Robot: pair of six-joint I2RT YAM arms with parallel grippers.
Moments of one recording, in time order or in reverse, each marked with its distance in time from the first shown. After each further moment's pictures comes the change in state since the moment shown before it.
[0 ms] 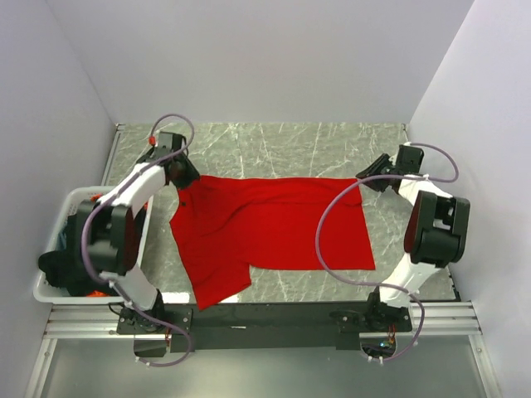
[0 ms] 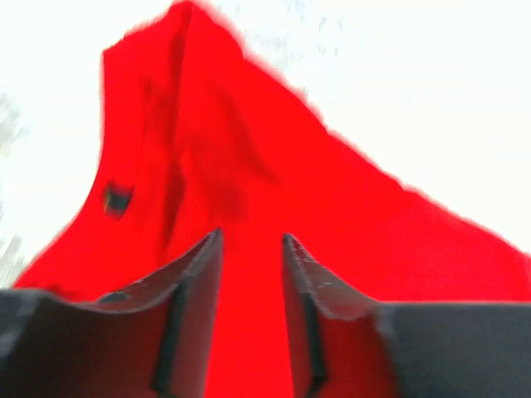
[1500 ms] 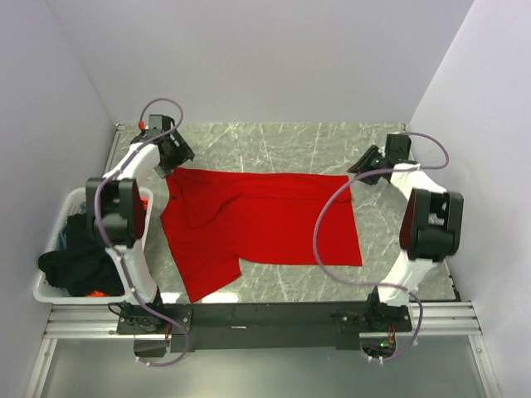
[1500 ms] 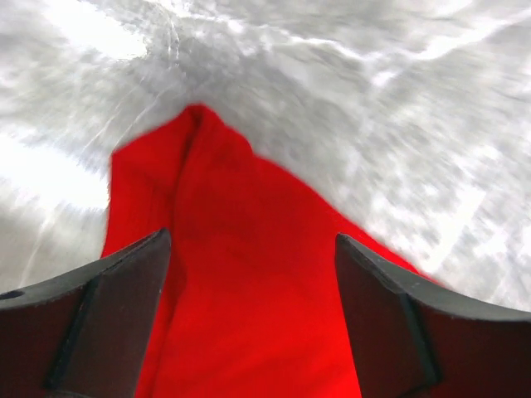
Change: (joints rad) left arm 0.119 0.374 0.362 -0.039 -0.026 0.080; right arm 0.076 0.127 0.186 -0.162 0.086 -0.008
